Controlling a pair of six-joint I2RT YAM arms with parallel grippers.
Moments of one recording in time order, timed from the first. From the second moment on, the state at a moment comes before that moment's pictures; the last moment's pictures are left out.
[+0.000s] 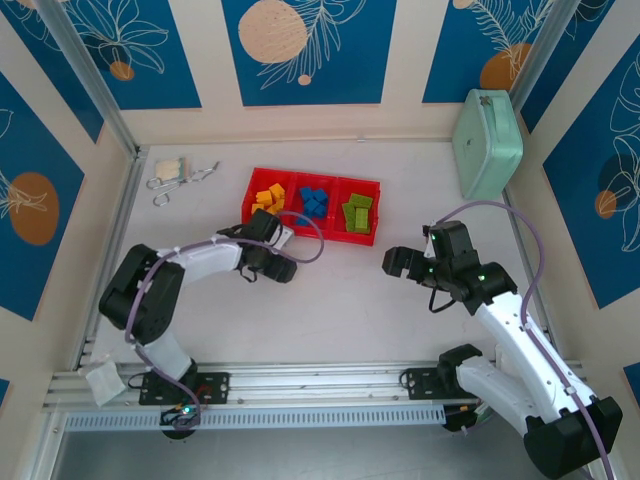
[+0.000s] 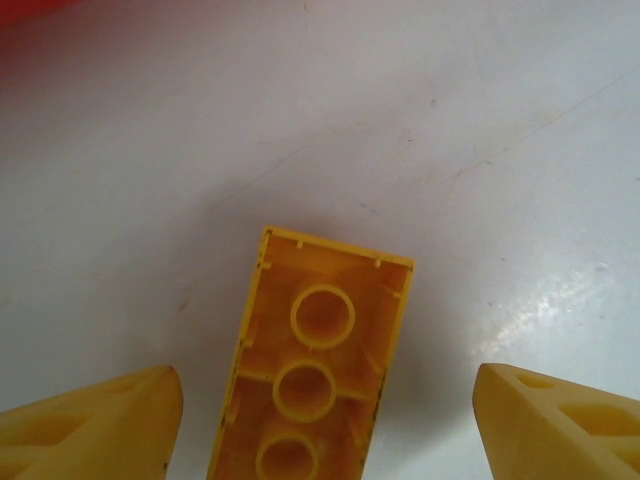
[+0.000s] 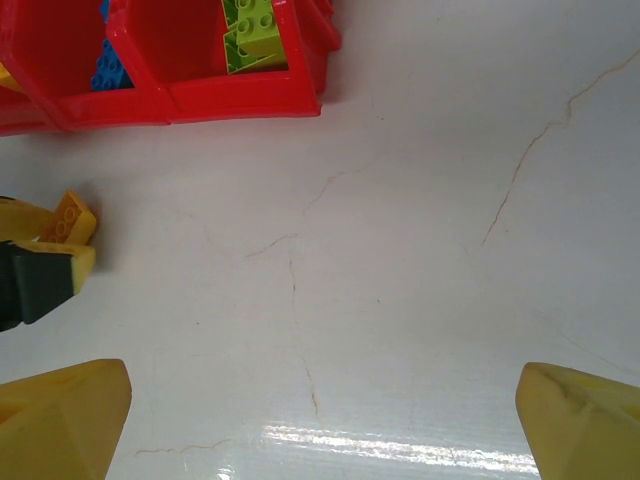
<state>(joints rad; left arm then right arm) -0.54 1.70 0.94 -0.40 0.09 -0.04 0.34 0.84 0.79 -0.84 -0.11 0.56</state>
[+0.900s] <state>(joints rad) -0.53 1.69 1.01 -0.50 -0.02 -0.17 0.34 0.86 0.79 -0.84 -0.10 0.55</state>
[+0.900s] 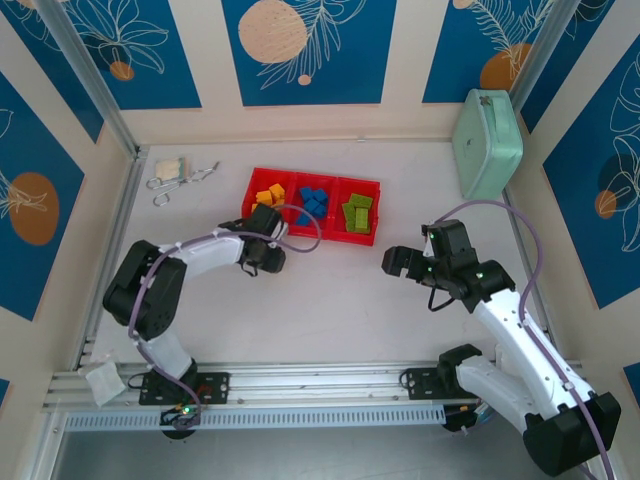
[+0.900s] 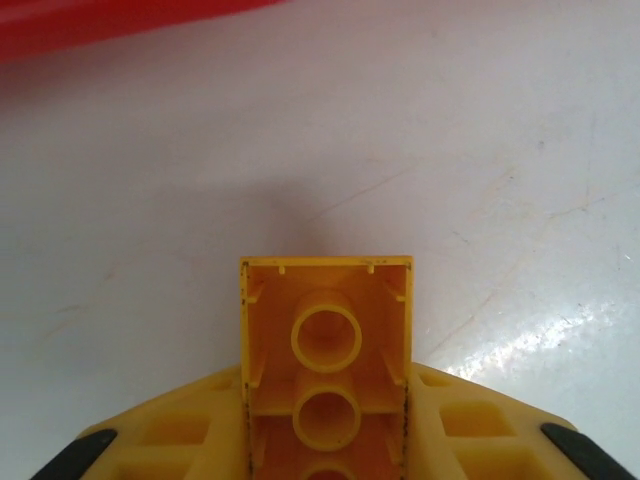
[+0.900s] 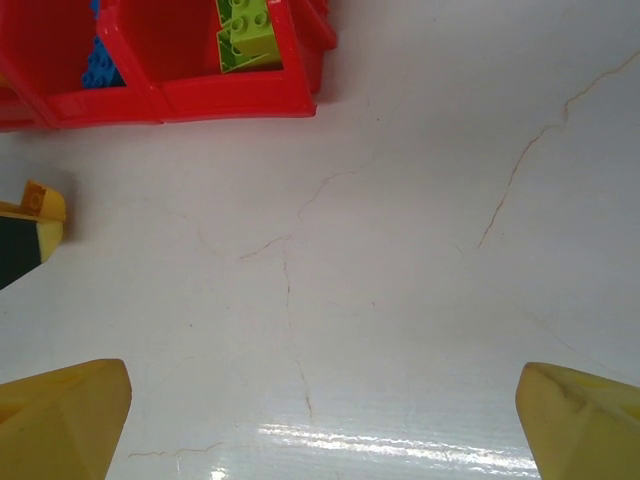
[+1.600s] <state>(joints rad) -0.36 1.95 1.59 -0.64 -0.07 -0.31 0.37 0.82 0.82 -0.83 -0.09 0.53</state>
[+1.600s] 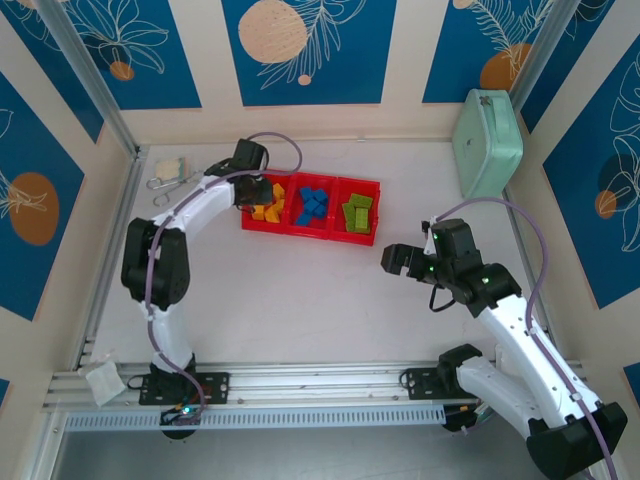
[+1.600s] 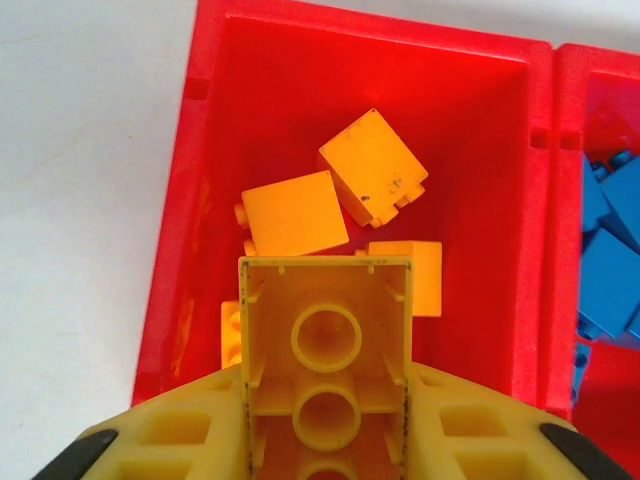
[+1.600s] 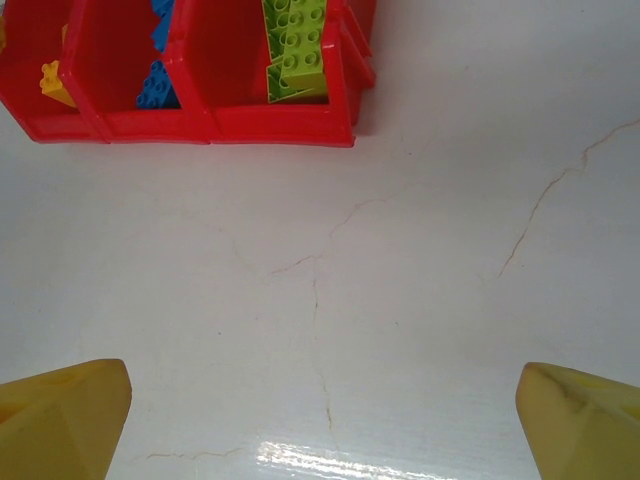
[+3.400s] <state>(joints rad) -0.29 1.02 0.24 0.53 -0.26 0.04 -0.02 1.39 0.33 0.60 -0.16 0.12</state>
